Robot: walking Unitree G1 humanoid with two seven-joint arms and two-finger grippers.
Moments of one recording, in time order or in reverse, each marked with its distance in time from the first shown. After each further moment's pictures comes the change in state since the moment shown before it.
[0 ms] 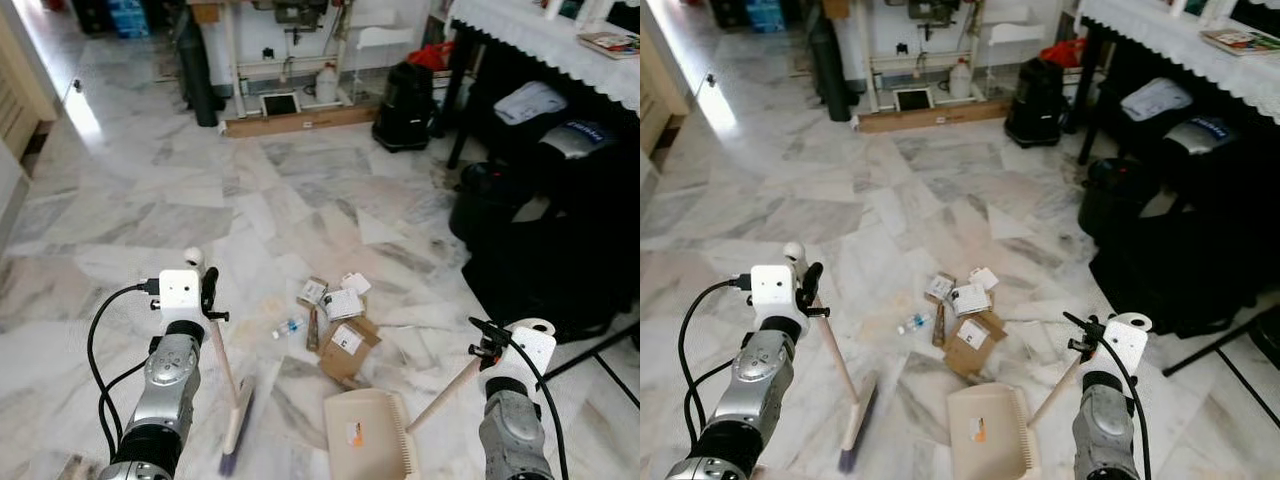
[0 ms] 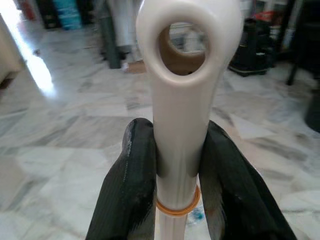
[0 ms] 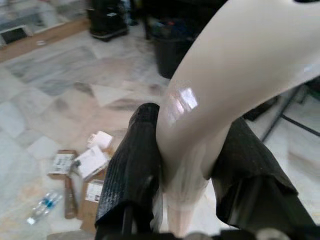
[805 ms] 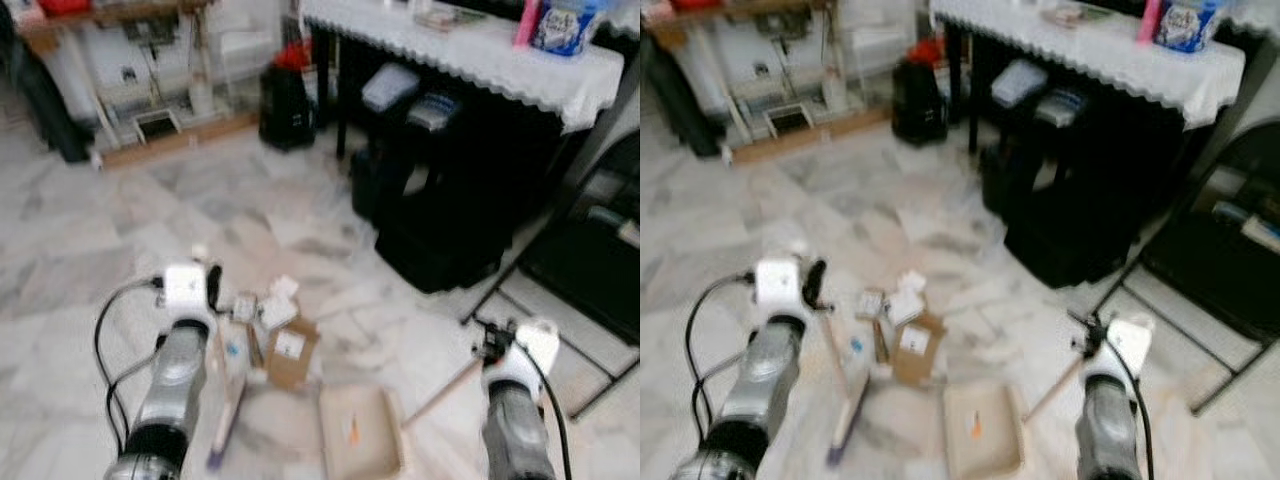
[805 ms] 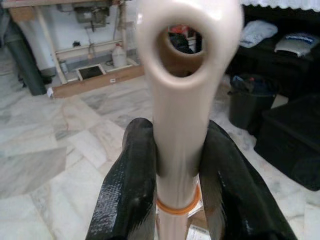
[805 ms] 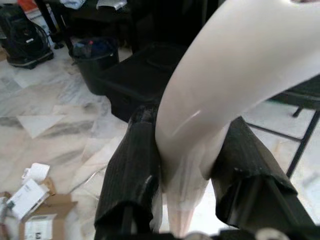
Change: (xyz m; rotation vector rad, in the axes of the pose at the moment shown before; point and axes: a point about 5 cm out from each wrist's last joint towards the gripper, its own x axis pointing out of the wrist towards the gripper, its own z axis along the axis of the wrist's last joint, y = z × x) left arm 0.001 -0.007 0.002 -0.002 -0.012 0.003; right arm 0.002 -0.005 0.003 -0.019 -0.009 -0.008
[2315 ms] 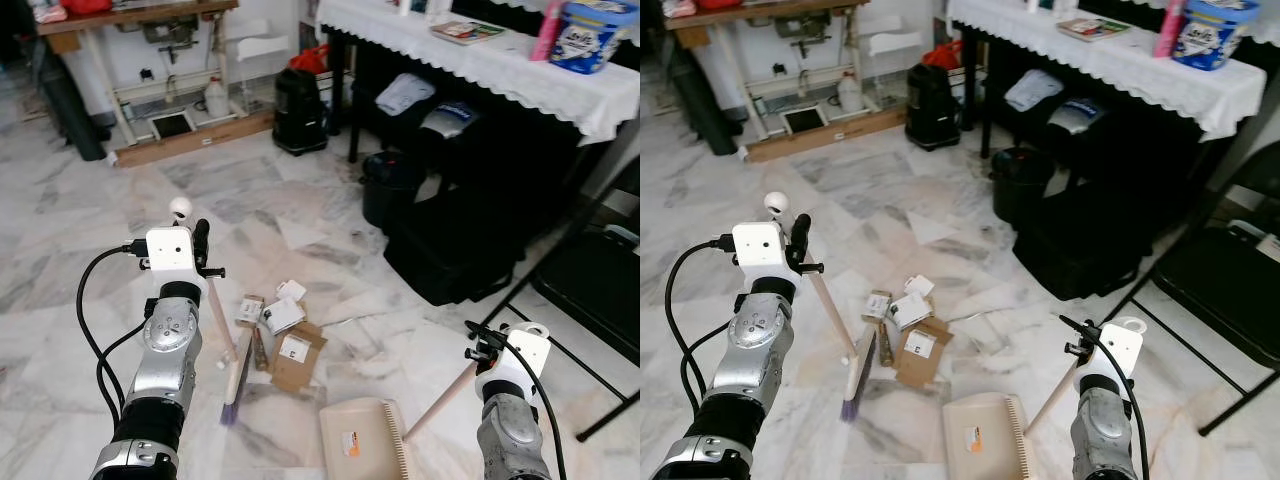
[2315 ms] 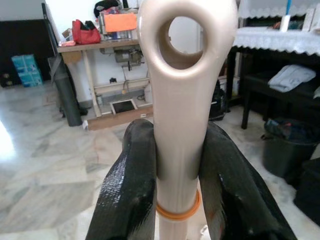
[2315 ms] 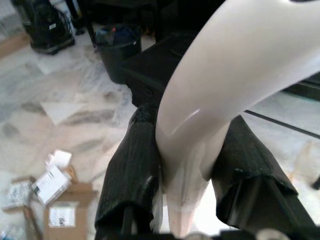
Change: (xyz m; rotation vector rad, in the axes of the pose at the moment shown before) left arm 0.012 0.017 0.045 0.013 -0.164 0.088; right arm -0.003 0.014 -0.007 0.024 0.035 0.034
